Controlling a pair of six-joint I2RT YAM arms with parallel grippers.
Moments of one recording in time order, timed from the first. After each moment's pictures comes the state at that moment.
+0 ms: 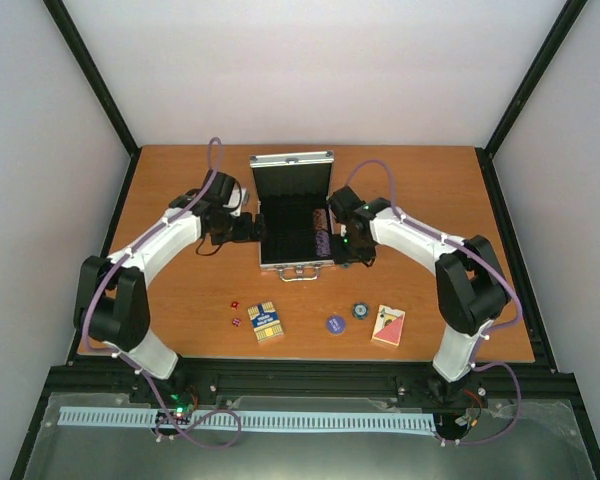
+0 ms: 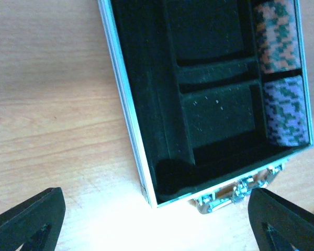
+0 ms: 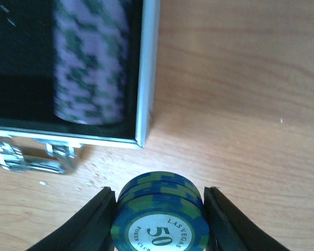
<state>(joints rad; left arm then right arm) -0.33 1.60 1.20 -0.69 0.22 -0.34 0.59 1.78 1.29 -0.86 -0.03 0.42</state>
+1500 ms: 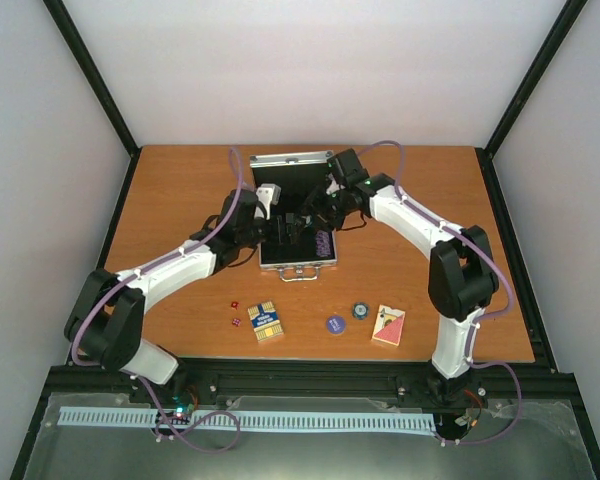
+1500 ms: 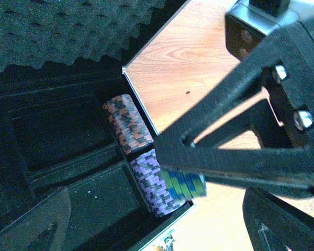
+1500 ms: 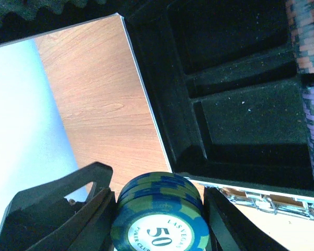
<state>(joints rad) -0.54 1.48 0.92 0.02 0.23 -0.45 0.52 1.90 1.57 -0.62 -0.51 0.99</state>
